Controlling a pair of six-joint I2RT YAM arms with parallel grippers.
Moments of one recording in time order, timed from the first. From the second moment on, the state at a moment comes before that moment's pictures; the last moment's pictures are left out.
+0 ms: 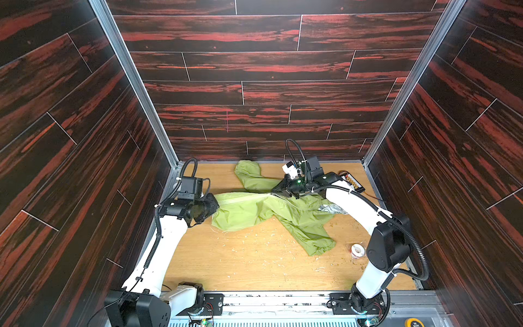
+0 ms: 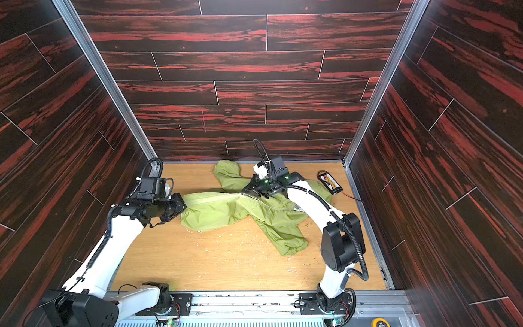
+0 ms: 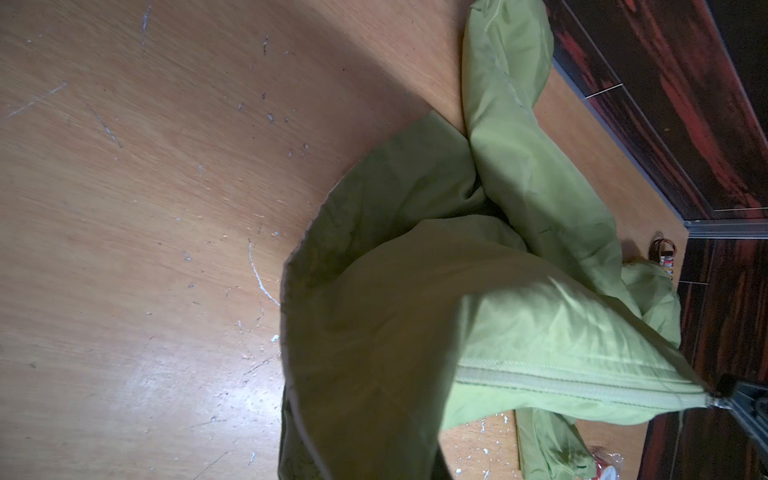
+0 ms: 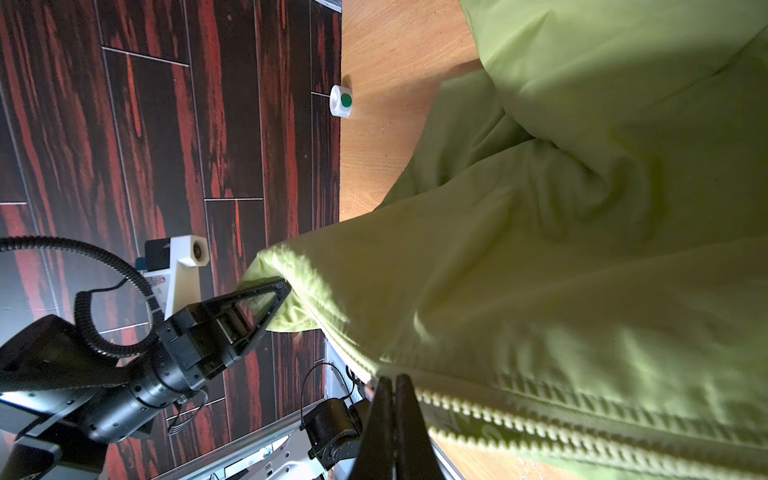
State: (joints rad) left arm -0.09 1.19 1.13 -0.88 0.15 -0.68; right arm 0.53 1.76 1.54 -0.53 -0.68 0.80
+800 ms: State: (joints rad) left arm -0.09 1.21 1.14 -0.93 0.08 -0.65; right arm 0.52 1.76 1.53 -0.53 -0.68 0.80
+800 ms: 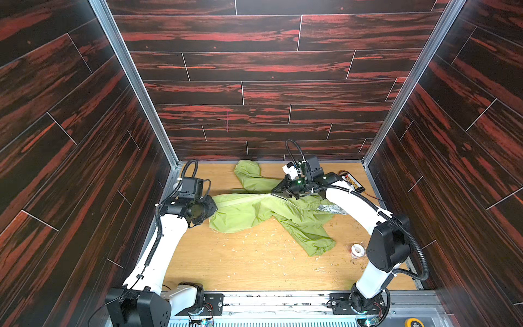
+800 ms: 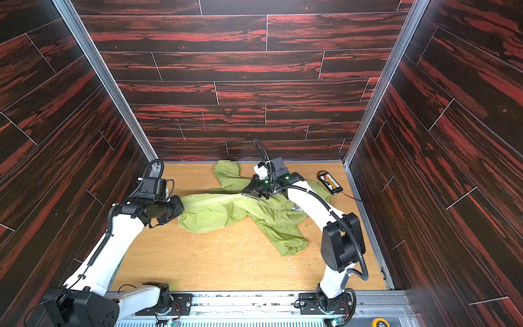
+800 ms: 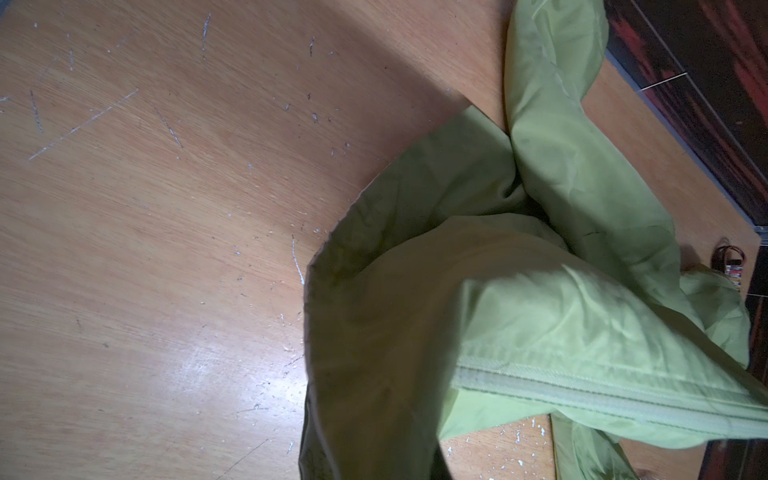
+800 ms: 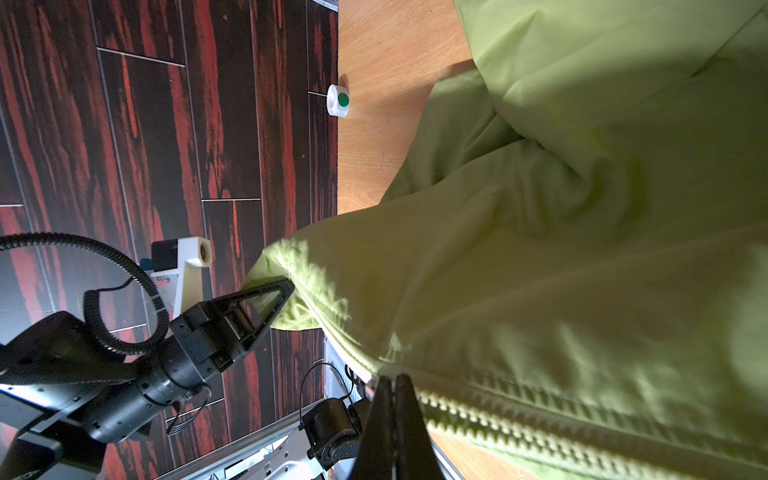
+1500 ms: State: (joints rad) left arm -0.08 1.22 1.14 -0.95 0.07 -0.65; right arm 0.51 1.76 1.52 -0.55 -0.67 0.80
